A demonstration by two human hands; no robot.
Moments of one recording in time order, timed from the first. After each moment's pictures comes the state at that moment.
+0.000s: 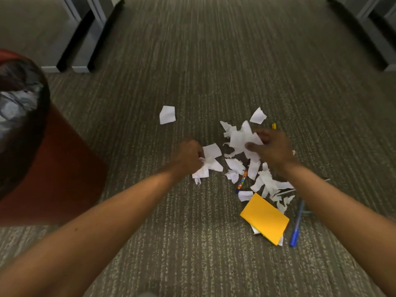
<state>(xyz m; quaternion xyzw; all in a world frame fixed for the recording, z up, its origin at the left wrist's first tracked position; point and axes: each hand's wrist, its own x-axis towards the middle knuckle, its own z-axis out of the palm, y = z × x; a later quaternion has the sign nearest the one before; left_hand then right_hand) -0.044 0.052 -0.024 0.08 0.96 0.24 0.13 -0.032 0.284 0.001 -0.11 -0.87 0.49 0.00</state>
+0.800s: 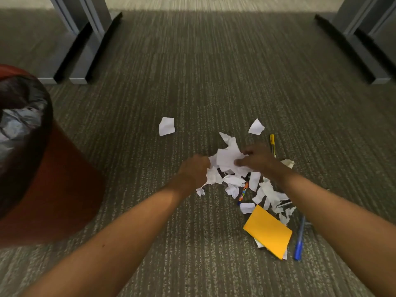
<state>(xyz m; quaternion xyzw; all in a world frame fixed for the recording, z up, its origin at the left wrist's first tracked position) -0.053 0.060 -0.045 0.16 0.97 0.14 0.15 -0.061 0.266 -0.014 -0.11 -0.90 0.39 -0.14</state>
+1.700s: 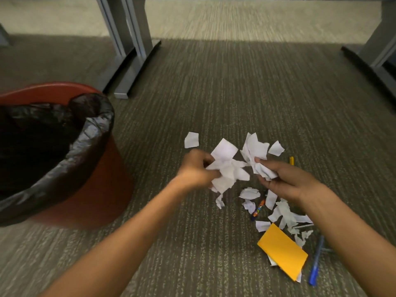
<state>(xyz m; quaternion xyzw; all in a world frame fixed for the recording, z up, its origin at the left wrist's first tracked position) -0.009 0.019 0.073 -0.02 0.89 0.45 0.11 -0.027 0.244 0.064 -0.25 -0.44 0.82 -0.25</state>
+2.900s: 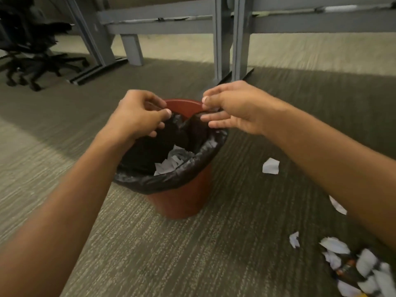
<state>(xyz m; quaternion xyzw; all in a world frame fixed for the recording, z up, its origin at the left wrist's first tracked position) 0.064 -0.221 0.251 -0.27 0.86 0.40 -0.18 -0.033 -0.039 0.265 0.18 -0.71 0.61 -0.29</state>
